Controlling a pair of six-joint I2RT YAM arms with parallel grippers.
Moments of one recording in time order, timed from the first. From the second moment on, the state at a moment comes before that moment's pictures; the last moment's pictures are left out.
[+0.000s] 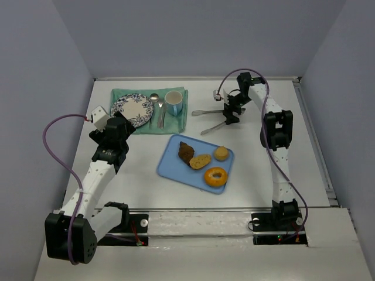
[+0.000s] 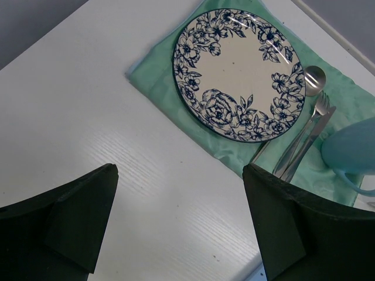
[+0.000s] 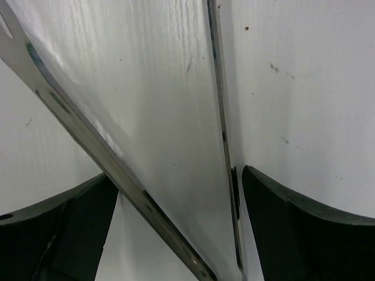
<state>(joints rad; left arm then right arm) -0.18 1.01 0.69 -0.19 -0.59 -0.62 0.16 2.58 2.37 -1.17 -0.63 -1.31</state>
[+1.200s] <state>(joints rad) -0.18 0.79 0.68 -0.11 -0.45 -0.61 0.17 1.57 1.27 -0.22 -0.46 -0.05</state>
